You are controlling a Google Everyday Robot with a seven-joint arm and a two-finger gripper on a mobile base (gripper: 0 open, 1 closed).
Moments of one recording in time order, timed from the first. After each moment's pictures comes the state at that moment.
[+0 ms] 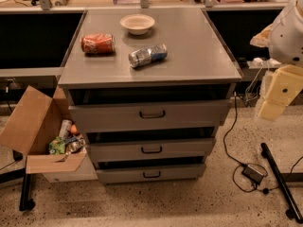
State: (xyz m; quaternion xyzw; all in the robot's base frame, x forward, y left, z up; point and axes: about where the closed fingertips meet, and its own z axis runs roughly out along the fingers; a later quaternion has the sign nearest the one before) arm 0.438 -0.216 0.978 -0.60 0.78 -0.04 0.16
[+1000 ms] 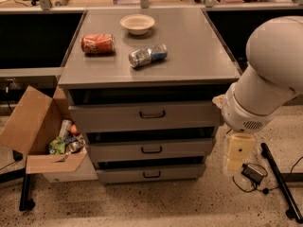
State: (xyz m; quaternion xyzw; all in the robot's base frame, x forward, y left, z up) arm 0.426 -0.184 0.827 -0.67 0.74 -0.02 0.11
